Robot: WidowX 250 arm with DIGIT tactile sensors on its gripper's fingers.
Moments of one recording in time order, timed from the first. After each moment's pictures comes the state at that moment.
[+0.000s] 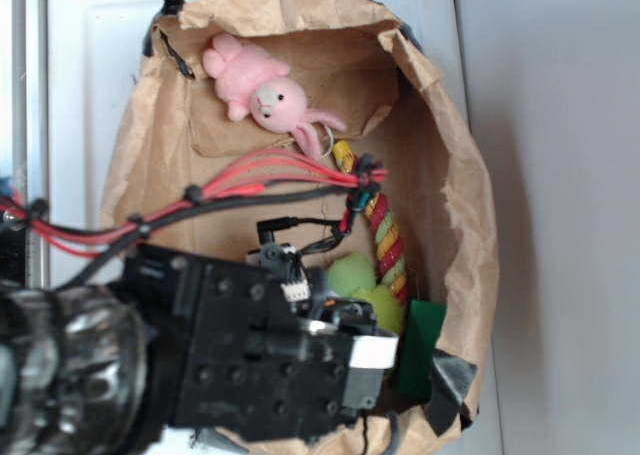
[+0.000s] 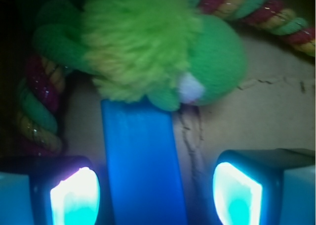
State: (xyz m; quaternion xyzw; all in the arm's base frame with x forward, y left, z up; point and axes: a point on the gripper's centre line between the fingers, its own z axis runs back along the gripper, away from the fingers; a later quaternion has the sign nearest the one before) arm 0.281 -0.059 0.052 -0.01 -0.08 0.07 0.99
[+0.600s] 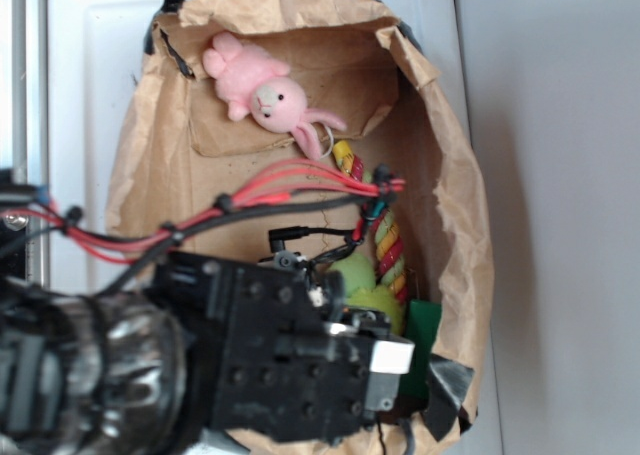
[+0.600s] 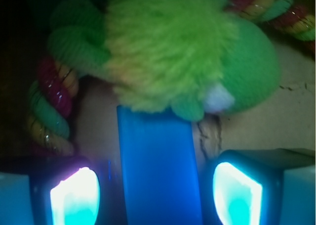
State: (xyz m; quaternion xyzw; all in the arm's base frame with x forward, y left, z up) arm 0.289 -0.061 0.048 -0.02 -0.08 0.07 0.99
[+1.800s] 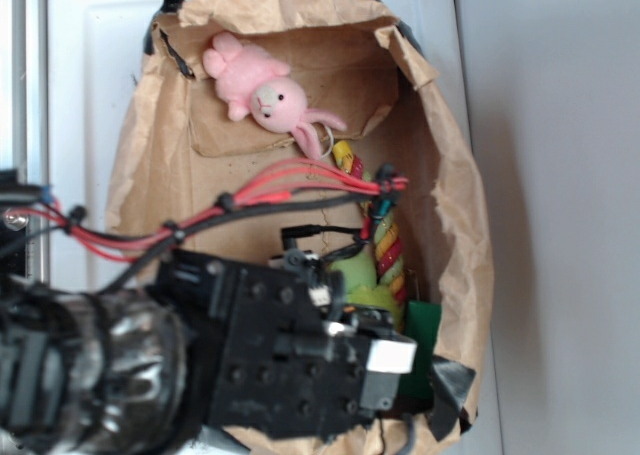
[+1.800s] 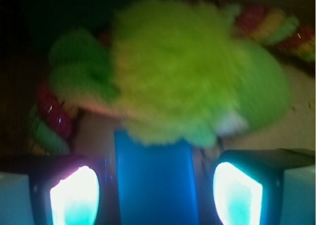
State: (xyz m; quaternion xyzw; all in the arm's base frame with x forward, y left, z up) arm 0.288 -0.054 0.050 -0.01 -0.09 0.06 0.99
